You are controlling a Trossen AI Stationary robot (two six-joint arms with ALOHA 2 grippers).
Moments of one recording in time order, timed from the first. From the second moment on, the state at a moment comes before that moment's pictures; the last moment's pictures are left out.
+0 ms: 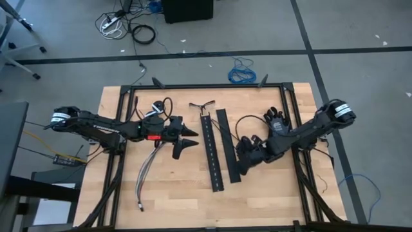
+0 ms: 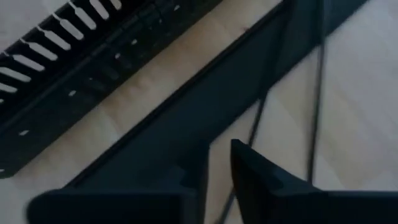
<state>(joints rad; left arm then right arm) -0.02 1.25 0.58 0.48 0.04 -0.35 0.37 1.47 0.82 -0.47 0.42 0.87</state>
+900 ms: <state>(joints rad) -0.02 1.25 0.58 0.48 0.05 -0.34 0.25 1.61 0.82 -0.46 0.32 0.77</state>
